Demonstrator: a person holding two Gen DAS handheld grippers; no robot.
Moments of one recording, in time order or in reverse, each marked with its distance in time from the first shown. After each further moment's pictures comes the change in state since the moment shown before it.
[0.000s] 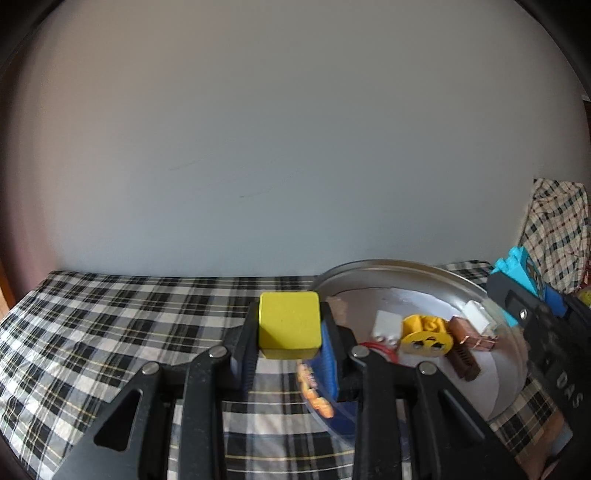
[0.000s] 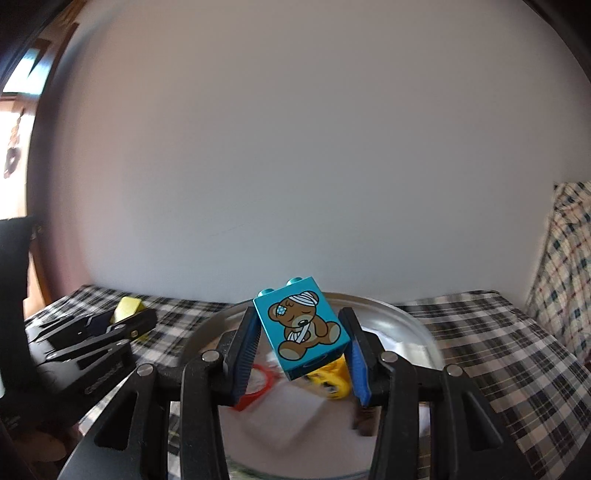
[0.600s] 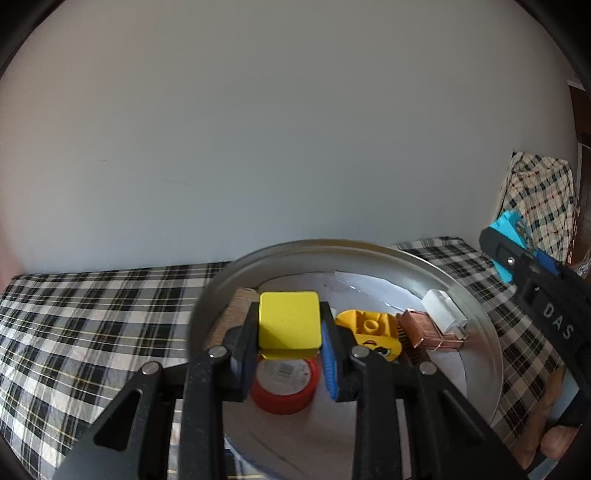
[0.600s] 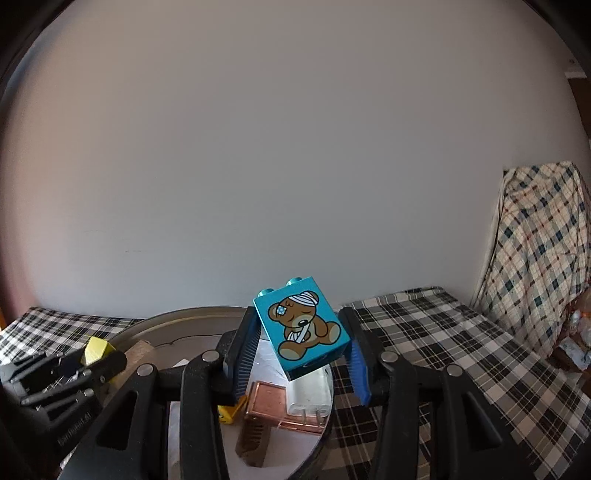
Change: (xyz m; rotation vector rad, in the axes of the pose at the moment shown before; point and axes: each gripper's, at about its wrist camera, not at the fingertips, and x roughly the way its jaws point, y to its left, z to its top) left arm 0.042 -0.064 0.002 0.048 0.105 -0.091; right arm 0.023 -0.072 0.010 0.067 0.007 -0.191
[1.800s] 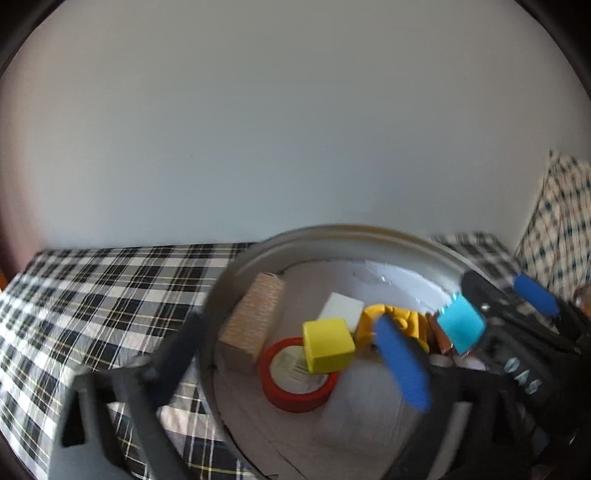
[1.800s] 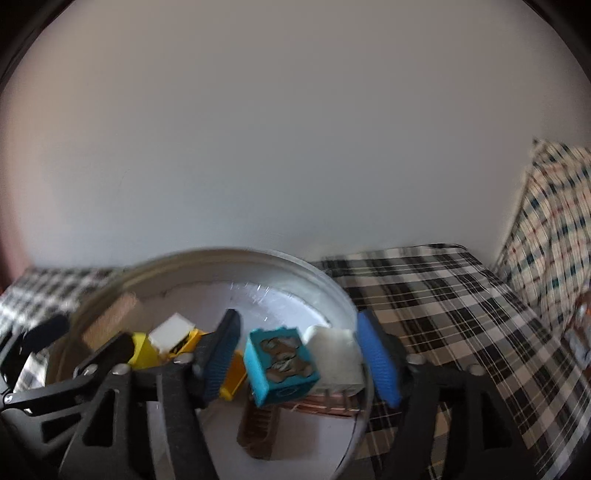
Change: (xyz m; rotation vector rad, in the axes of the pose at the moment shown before) left arm 0.002 0.001 0.000 -0.083 0.039 0.125; right arm 0.047 0.006 -0.015 -0.018 0.205 0.018
